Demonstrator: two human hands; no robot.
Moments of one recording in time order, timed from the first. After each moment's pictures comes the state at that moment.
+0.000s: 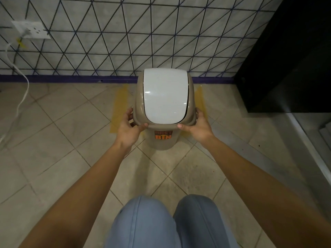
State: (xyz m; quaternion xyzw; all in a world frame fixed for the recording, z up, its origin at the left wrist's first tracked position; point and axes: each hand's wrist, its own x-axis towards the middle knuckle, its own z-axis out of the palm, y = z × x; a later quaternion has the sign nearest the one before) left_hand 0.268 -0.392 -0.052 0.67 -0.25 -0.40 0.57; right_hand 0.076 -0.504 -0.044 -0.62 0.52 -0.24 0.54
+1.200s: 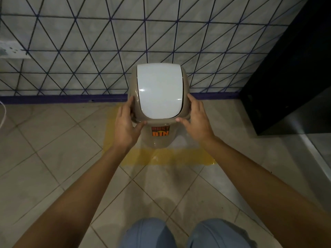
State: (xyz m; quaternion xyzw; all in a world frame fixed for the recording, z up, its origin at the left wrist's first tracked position) left_hand 0.333 -0.518 -0.066 0.74 -0.50 -0.09 0.44; right_hand 0.144 -0.623 -0.040 -0.80 0.46 -0.25 0.28
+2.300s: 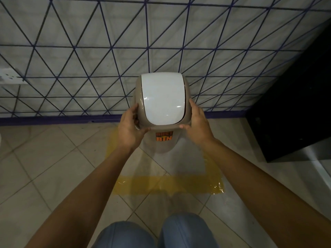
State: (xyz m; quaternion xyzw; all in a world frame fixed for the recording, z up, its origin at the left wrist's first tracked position) left_hand 0.379 -0.613 -0.044 0.75 -0.44 -0.18 0.46; right_hand 0.196 -0.717 -0.028 -0.77 0.49 -0.22 0.34
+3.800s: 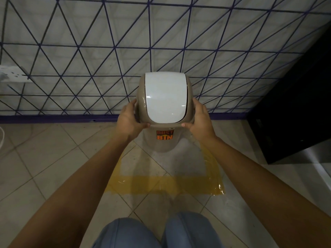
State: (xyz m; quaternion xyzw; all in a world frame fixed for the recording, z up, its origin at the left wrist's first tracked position) left_hand 0.394 -0.627 -0.031 0.80 -0.41 -0.23 0.38; right_hand 0.193 -0.724 -0.029 -0.78 0.49 -0.23 0.31
